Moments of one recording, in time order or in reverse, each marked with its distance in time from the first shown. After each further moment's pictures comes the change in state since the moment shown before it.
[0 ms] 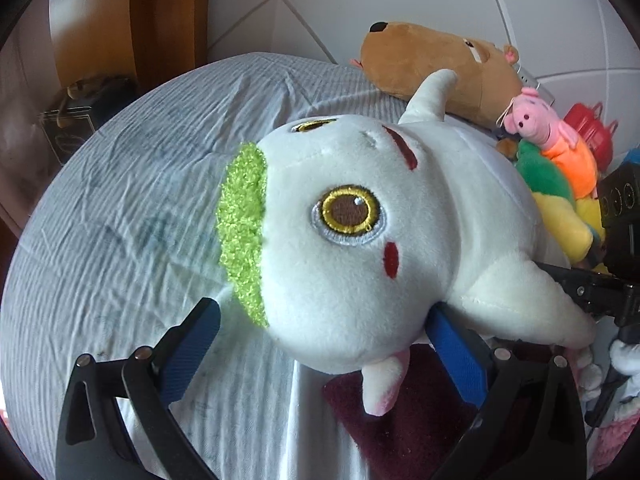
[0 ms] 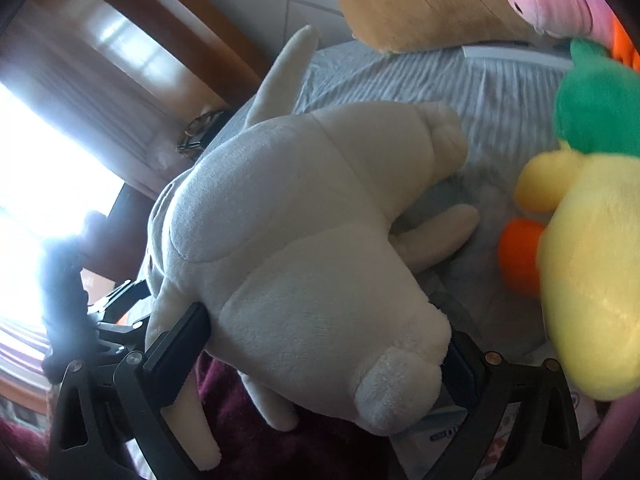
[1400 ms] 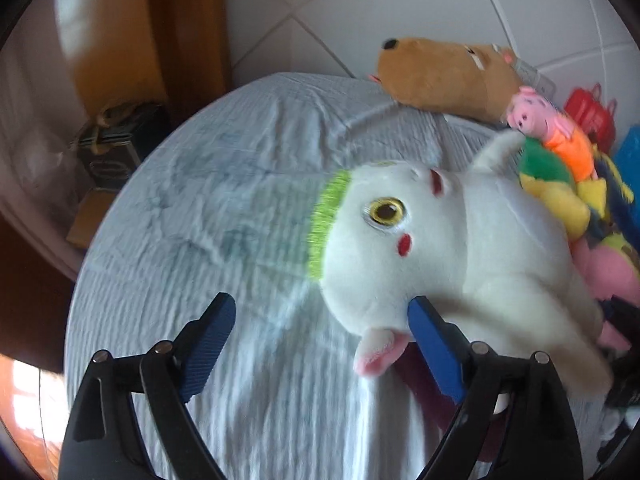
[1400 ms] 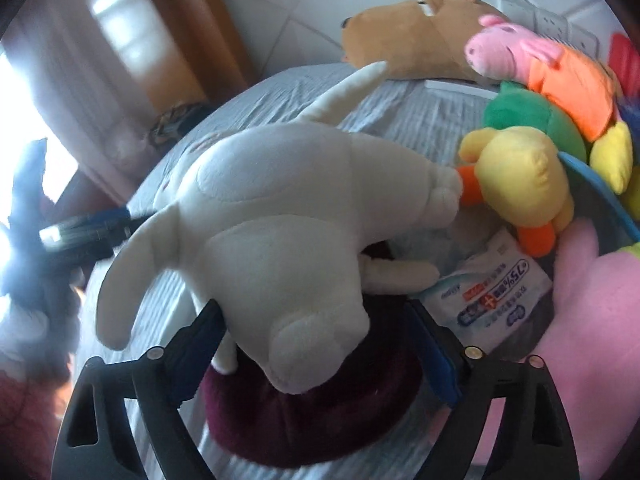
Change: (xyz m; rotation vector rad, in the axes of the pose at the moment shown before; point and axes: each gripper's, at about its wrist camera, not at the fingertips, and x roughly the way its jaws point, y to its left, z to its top) left arm -0.053 0.024 0.008 0.094 0.018 0.072; right arm -0.047 0.076 -0.072 -0.039 -0.100 -0.288
